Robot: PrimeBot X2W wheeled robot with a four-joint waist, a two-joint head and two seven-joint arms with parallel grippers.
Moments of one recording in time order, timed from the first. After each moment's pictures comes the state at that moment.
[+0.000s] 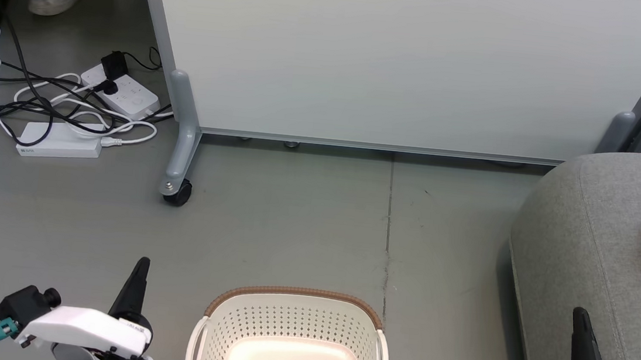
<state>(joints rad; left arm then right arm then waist) -0.08 0.05 0.00 0.38 -1.04 -0.09 0.04 0.07 -0.05 0.01 0.16 0.96 0.13 -0.18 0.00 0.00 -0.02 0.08</state>
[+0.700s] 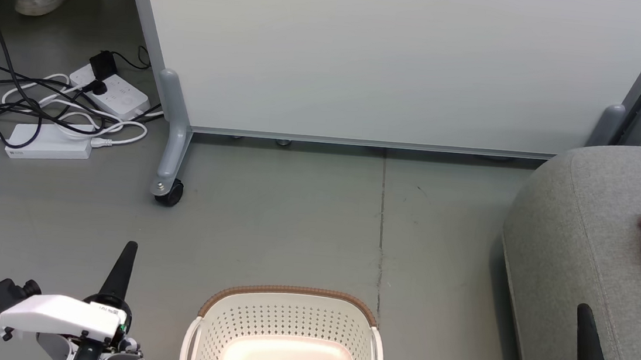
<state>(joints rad) -0.11 0.05 0.06 0.36 -1.23 -0.11 0.13 0.07 -0.05 0.01 0.11 1.18 0.13 -0.16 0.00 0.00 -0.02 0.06</state>
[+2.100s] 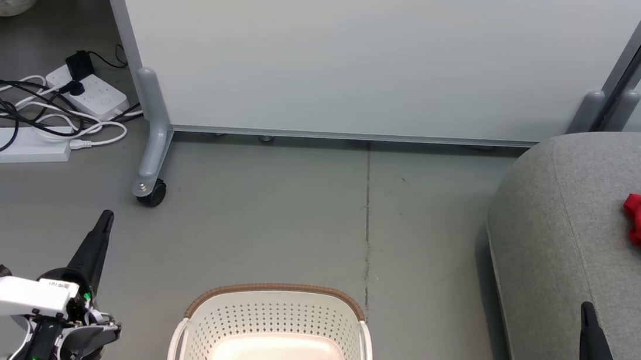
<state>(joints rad) -0.15 0.05 0.17 0.32 -1.52 -0.12 0.28 0.09 -0.06 0.01 0.05 1.54 0.13 -0.13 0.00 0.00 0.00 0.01</state>
